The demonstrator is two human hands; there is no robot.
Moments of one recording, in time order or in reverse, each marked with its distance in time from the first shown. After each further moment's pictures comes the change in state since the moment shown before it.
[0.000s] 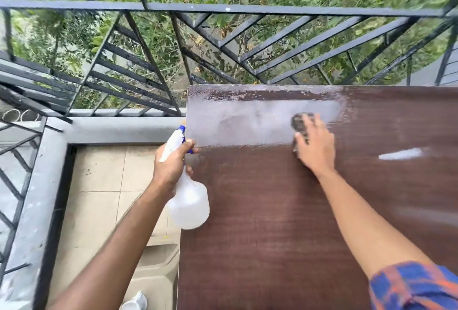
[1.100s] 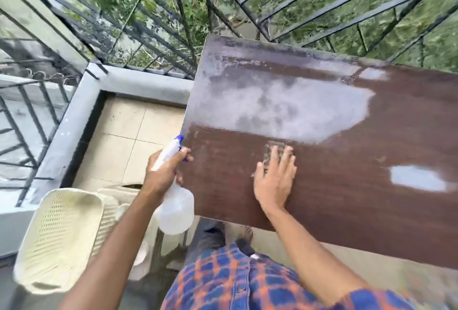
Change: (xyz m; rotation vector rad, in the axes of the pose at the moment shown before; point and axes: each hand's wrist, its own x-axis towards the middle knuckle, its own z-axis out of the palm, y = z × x) left_hand -0.197 -0.135 -0.037 0.030 0.108 0.095; right_hand -0.269 -0.007 0.037 0.069 0.041 -0.026
